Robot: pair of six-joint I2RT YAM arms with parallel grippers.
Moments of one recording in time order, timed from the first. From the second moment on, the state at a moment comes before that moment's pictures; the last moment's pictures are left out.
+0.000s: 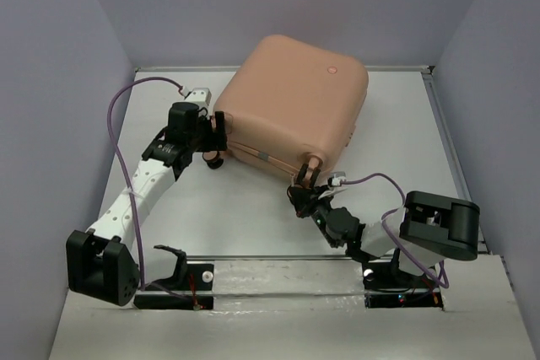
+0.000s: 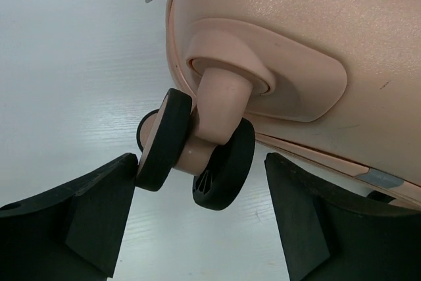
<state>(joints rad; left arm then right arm) -0.30 1.19 0.96 -0.38 -0.05 -0.22 1.21 1.55 0.23 1.29 0.70 0.58</state>
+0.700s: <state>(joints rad) -0.34 1.16 0.90 -0.27 0.11 -0.26 1.07 1.16 0.26 0.73 0.58 0.56</state>
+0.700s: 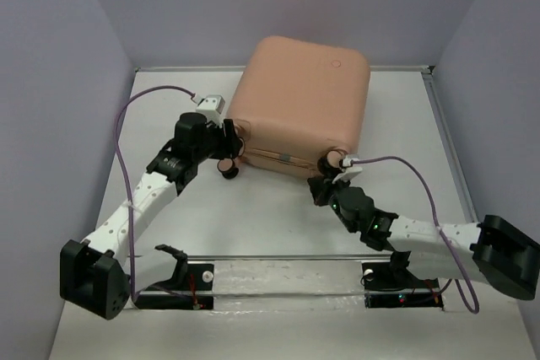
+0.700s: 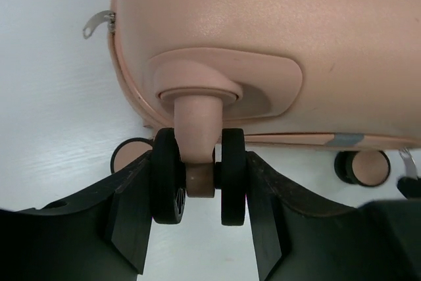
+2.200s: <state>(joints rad) -0.86 0.99 0.60 0.13 0.03 -1.04 1.40 1.61 0.38 1.30 0.37 0.57</state>
